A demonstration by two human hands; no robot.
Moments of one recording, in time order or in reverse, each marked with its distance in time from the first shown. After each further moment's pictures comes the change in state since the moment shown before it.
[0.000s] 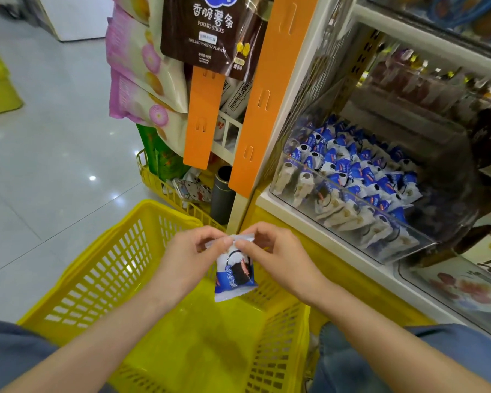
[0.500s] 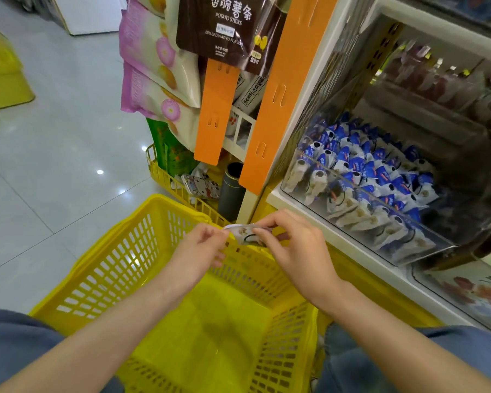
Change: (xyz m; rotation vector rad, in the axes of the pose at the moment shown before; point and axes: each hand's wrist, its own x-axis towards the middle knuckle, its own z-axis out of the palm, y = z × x) left_hand 0.004 0.002 0.001 -0.187 0.053 -0.374; right_hand -0.001 0.003 -0.001 -0.335 0.248 -0.350
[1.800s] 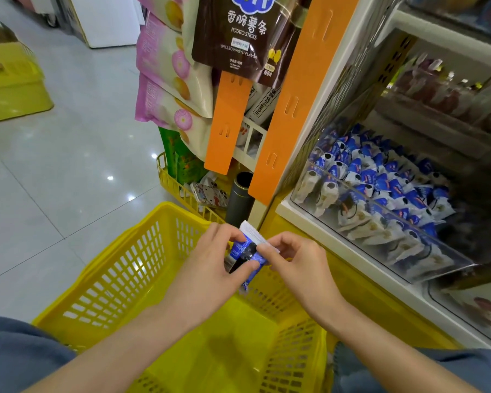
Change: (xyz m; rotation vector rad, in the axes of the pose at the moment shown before) left_hand -0.002 -0.022 -0.007 0.560 0.056 0.614; right_hand -0.001 -0.003 0.012 0.234 -0.093 0.410
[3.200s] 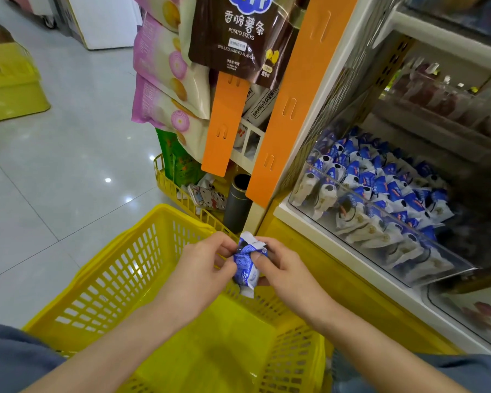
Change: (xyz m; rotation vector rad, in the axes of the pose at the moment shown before) left_hand 0.008 0.006 -0.006 -0.085 -0.040 -0.162; right_hand 0.002 -0.004 0.012 0.377 -0.266 0.172
